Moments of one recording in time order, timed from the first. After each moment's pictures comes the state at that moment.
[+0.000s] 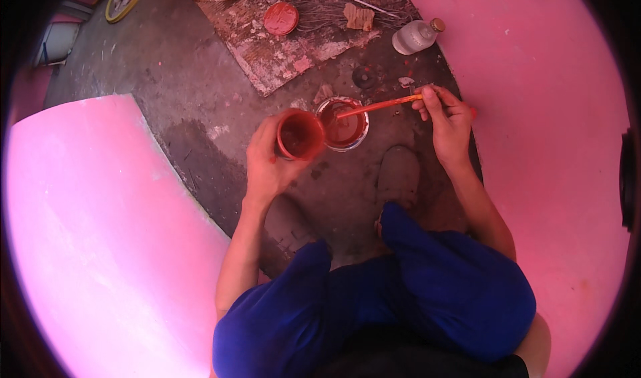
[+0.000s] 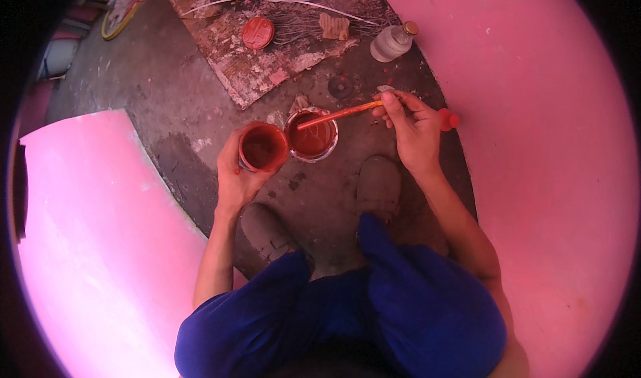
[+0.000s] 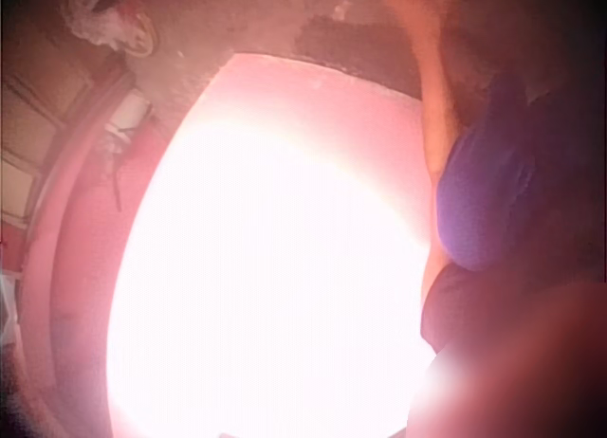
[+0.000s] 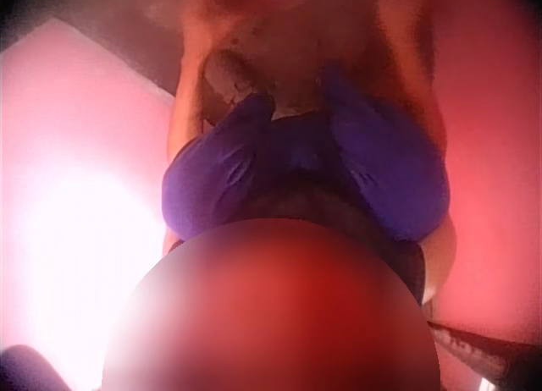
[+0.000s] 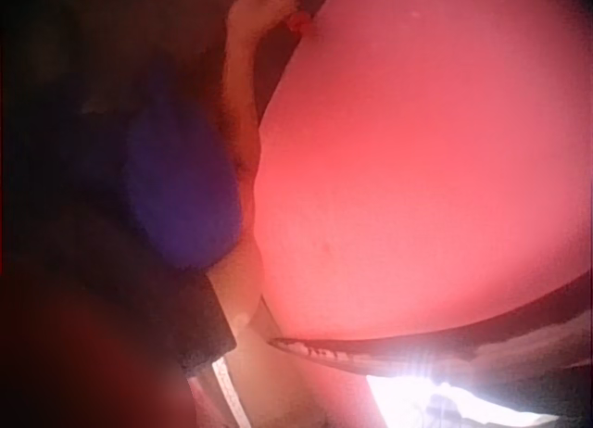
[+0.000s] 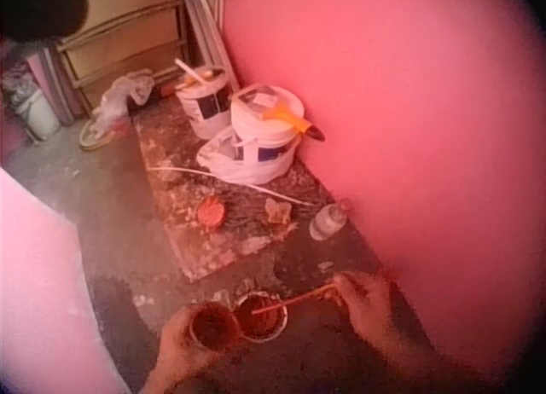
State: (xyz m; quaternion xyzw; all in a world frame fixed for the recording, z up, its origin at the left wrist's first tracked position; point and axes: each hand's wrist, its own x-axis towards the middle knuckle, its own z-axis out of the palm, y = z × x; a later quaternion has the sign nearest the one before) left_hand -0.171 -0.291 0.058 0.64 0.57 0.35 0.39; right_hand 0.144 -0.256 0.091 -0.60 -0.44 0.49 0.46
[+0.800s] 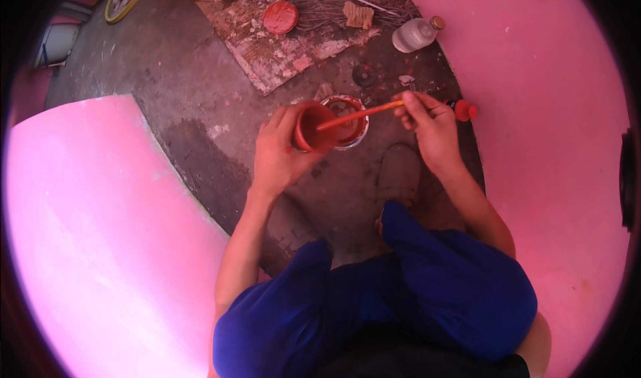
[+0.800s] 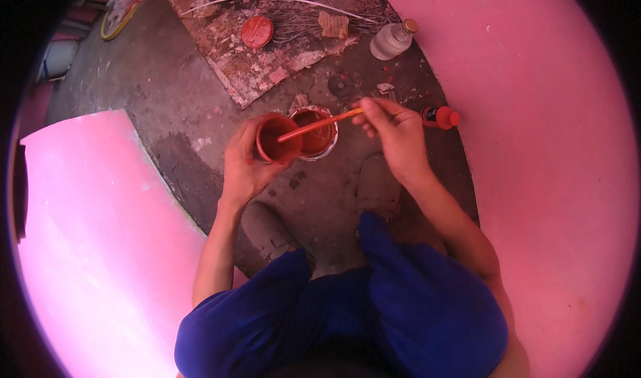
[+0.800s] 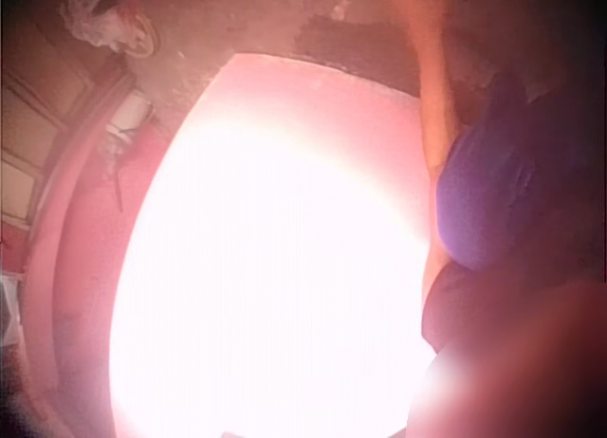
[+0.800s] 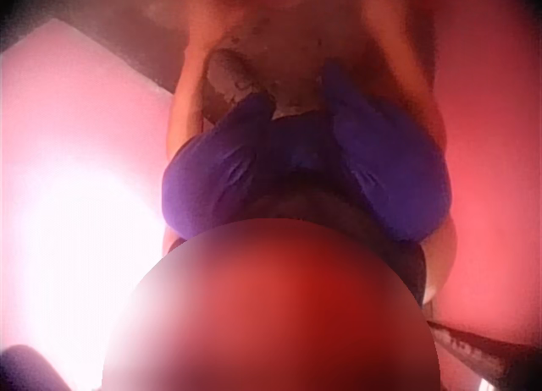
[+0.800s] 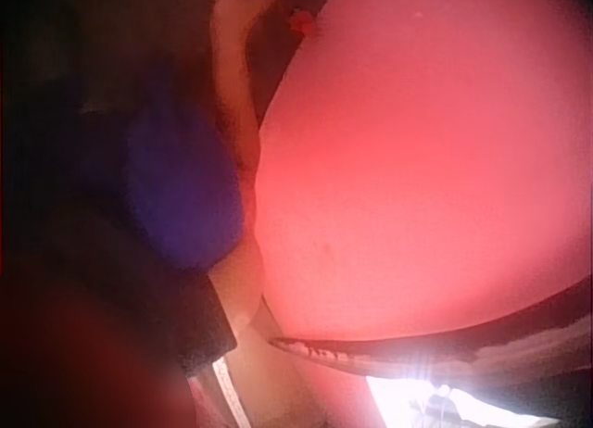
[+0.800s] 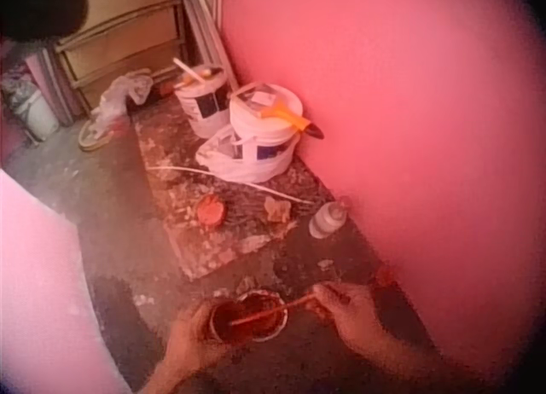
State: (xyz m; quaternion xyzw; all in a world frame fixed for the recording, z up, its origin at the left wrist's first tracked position) left_hand -0.157 -0.275 0.069 0.69 0.55 0.29 0.37; right_hand 0.129 -0.263 0.087 -0.59 -0.34 0.60 0.42
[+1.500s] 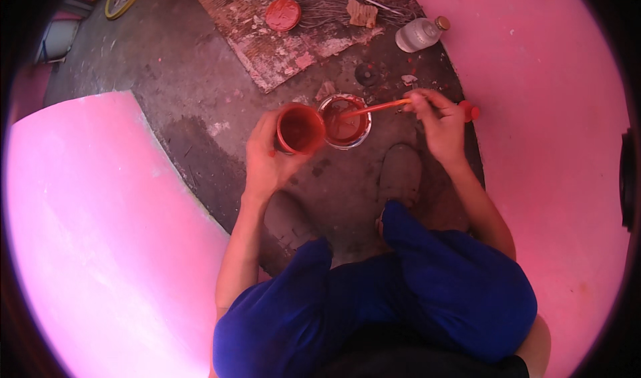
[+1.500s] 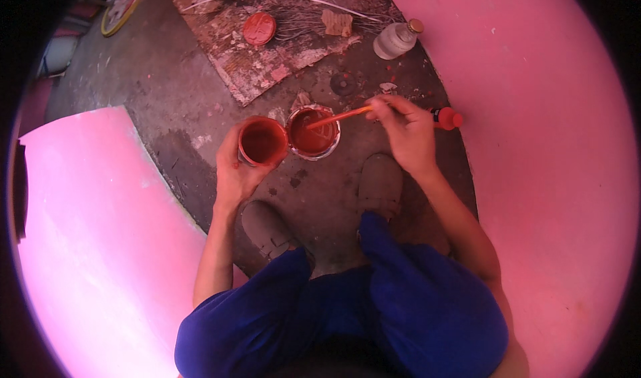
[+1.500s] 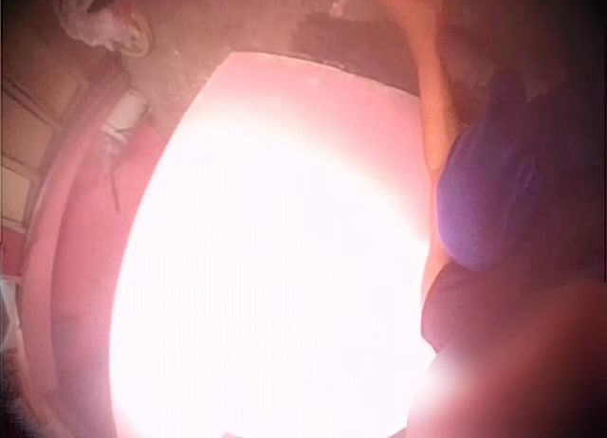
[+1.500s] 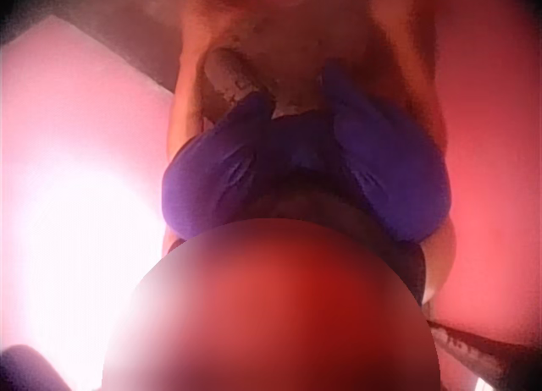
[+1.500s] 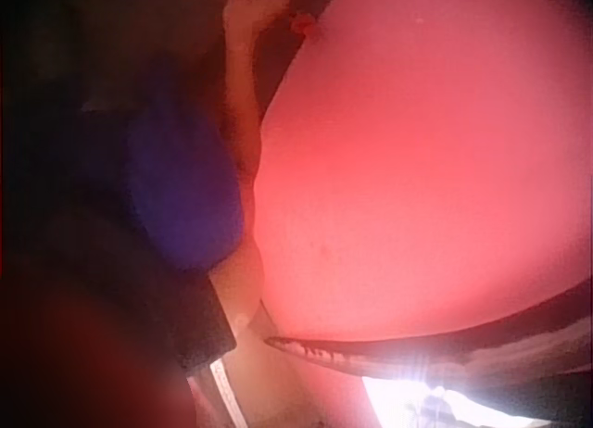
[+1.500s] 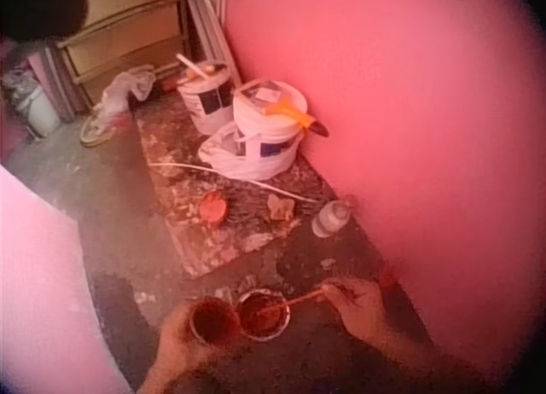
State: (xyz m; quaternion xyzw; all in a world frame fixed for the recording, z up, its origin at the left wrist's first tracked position) left_hand -0.172 -0.286 0.058 0.62 0.58 0.34 0.41; right_hand 0.145 -0.258 0.074 -0.59 -0.54 0.45 0.40
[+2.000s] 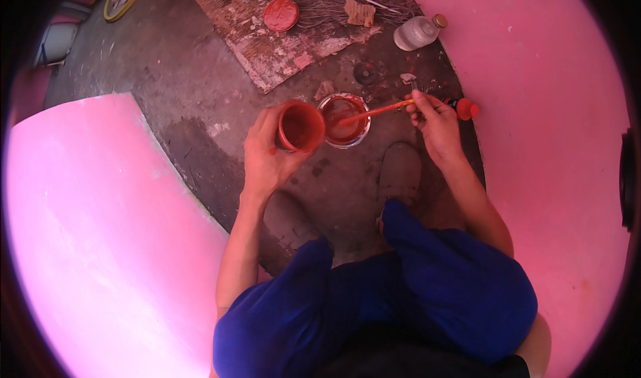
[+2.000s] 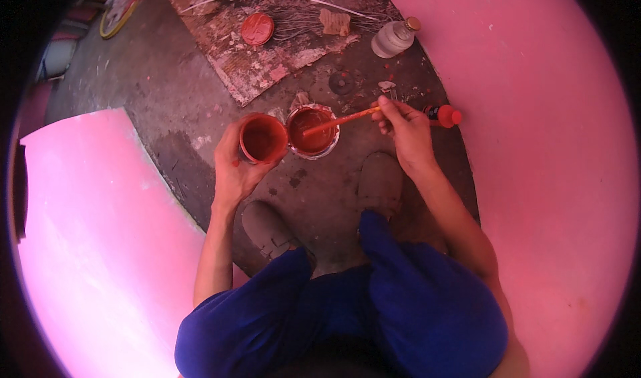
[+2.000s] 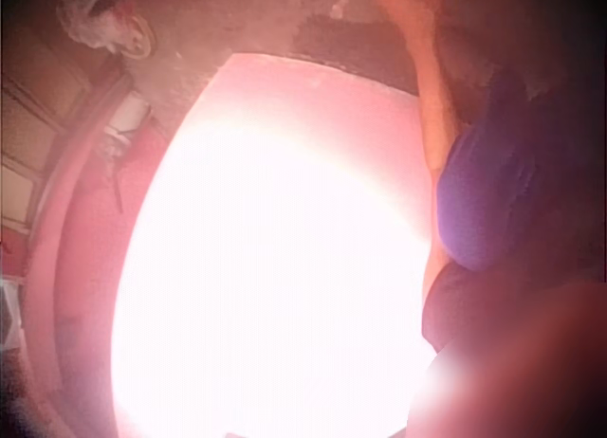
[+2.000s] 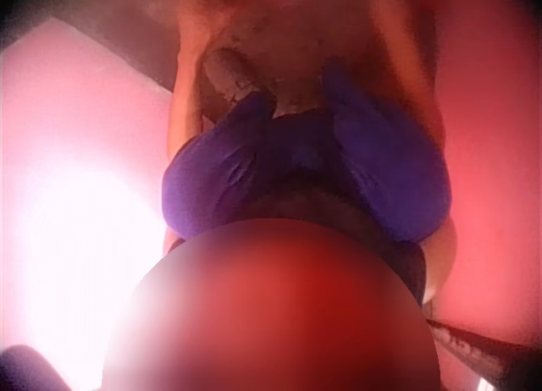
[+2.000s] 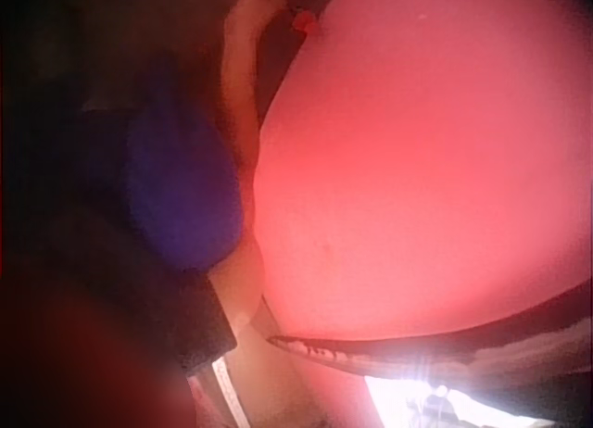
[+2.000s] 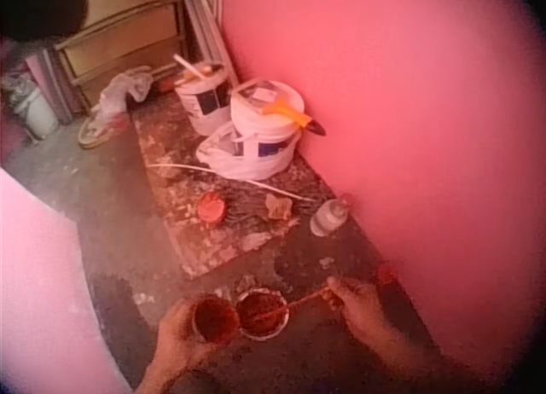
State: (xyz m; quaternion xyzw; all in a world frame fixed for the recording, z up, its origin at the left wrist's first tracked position) left_hand -0.172 -0.280 0.064 0.65 0.57 0.33 0.37; right_hand 0.151 -0.264 0.059 -0.64 -0.26 0.60 0.41
